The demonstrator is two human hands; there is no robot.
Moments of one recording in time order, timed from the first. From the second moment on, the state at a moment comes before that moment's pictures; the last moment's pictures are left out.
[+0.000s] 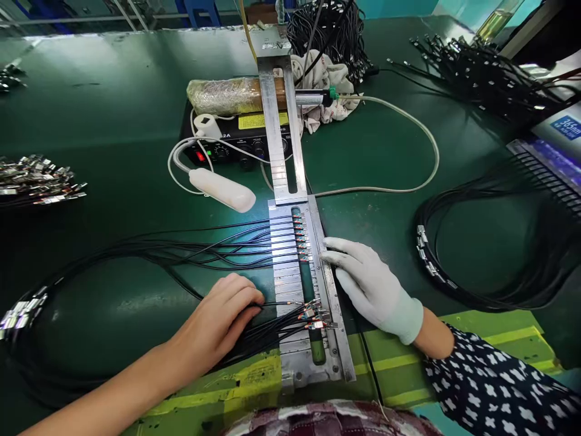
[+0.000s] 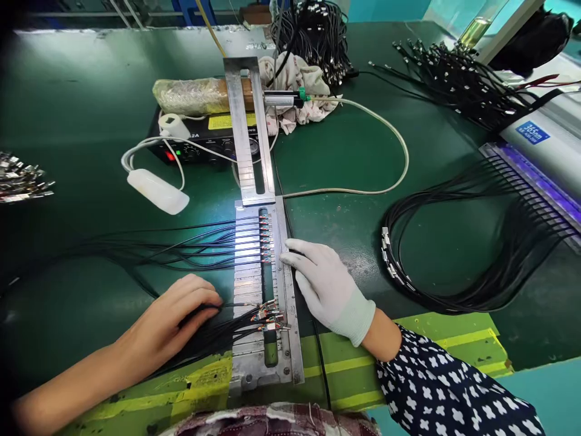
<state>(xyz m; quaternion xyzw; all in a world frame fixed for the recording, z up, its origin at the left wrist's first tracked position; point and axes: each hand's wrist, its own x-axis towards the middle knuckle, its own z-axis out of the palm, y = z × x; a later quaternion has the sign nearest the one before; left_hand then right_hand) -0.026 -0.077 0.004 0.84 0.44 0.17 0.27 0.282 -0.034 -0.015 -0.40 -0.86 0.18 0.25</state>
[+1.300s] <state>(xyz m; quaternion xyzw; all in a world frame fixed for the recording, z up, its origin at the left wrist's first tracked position) 0.024 -0.025 -0.007 0.93 0.33 0.14 0.01 0.274 -0.019 -0.015 -0.42 -0.83 0.22 0.28</state>
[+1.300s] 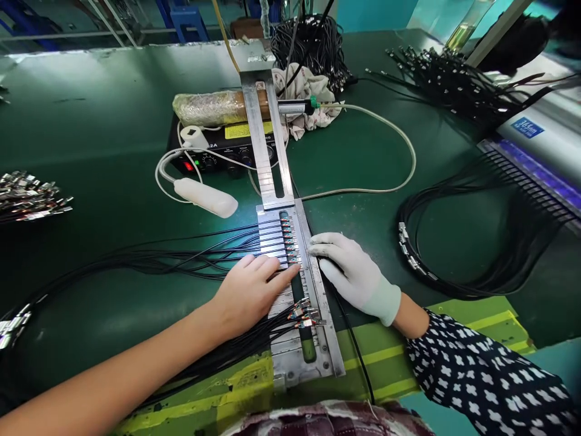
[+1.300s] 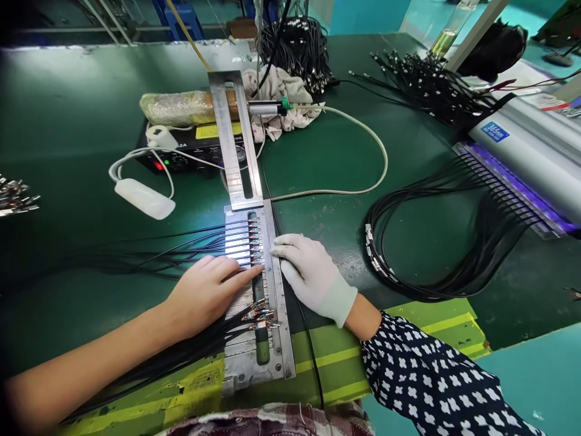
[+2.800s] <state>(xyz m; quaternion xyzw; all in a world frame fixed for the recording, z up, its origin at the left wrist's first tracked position) -0.038 -0.101 0.000 0.81 0.55 0.16 0.11 0.279 -0.024 -0.023 -0.42 -0.85 0.21 0.26</state>
